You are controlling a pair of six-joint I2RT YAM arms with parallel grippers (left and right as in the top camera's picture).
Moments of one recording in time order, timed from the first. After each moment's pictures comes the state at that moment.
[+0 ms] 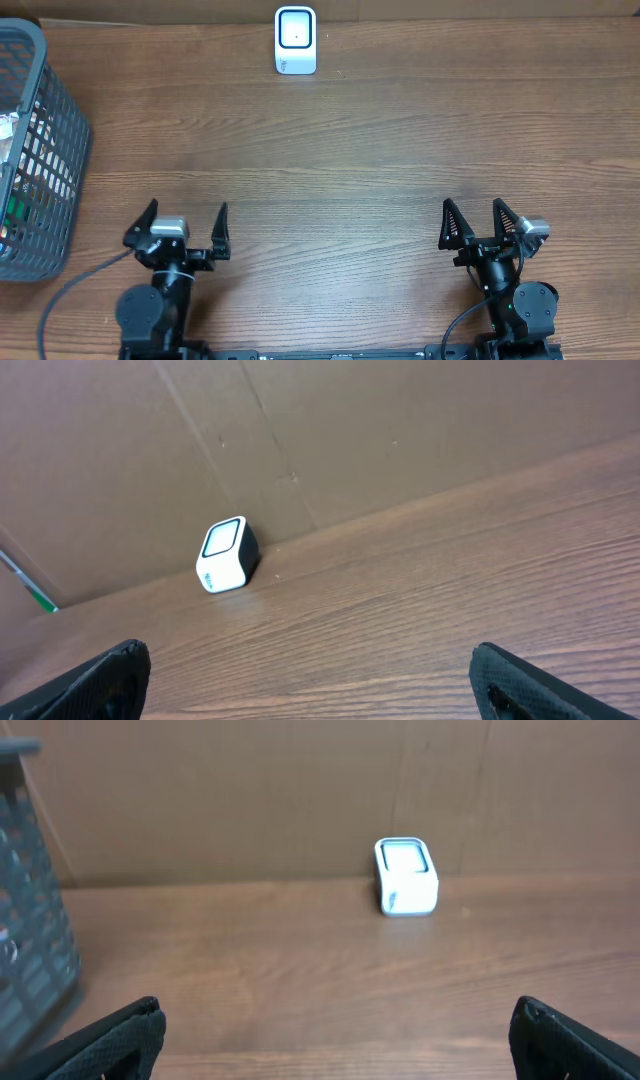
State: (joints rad) left arm 0.01 0.16 0.24 -0.16 0.05 0.00; right arm 0.09 0.01 0.02 -0.03 -0.06 0.38
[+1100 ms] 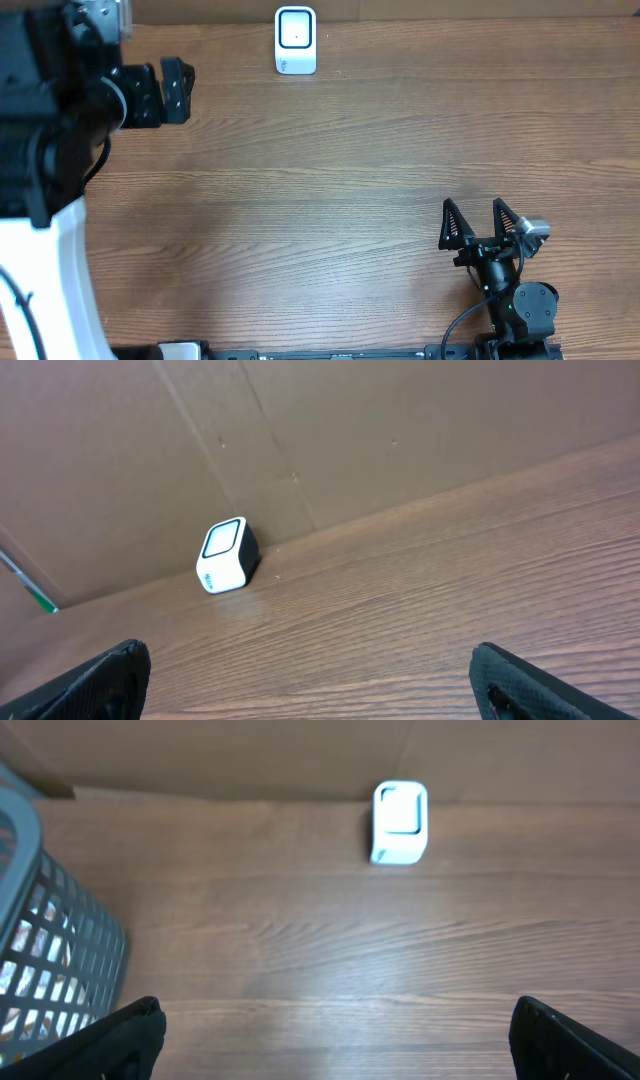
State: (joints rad) left arm 0.01 1.53 2.20 -1.41 0.06 -0.06; right arm 0.09 0.01 0.02 -0.03 -0.06 0.38
